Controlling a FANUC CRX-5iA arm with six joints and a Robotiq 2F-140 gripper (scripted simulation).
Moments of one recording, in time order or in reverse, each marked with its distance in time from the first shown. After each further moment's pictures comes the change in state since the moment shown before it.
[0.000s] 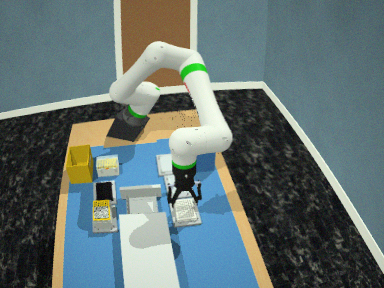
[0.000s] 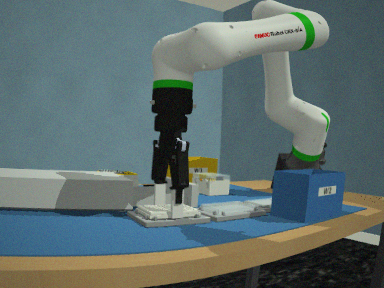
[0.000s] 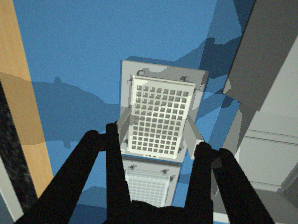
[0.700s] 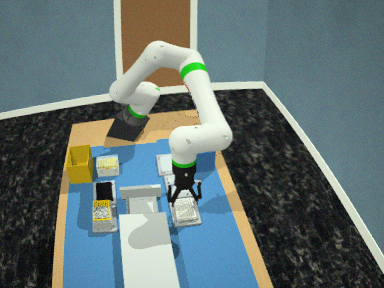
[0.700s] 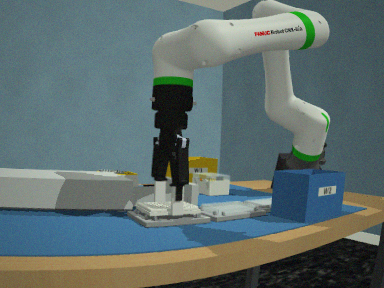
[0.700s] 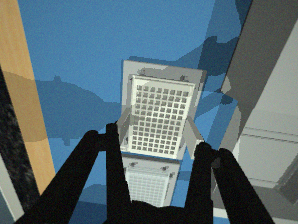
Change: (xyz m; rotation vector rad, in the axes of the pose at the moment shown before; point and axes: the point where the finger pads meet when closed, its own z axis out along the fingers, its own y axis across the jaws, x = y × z) arm 0.000 0.000 -0.007 0.000 0.000 0.000
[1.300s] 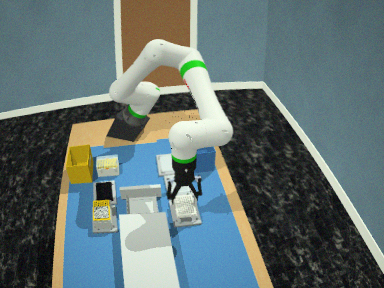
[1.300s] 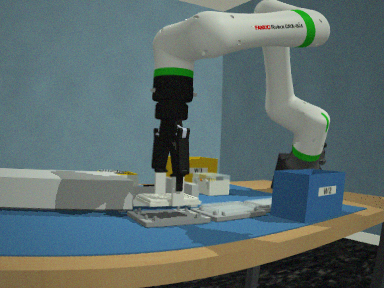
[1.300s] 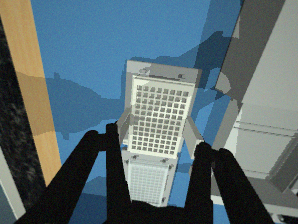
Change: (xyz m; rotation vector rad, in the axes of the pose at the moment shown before) arm 0.000 0.000 -0.021 0.000 0.000 0.000
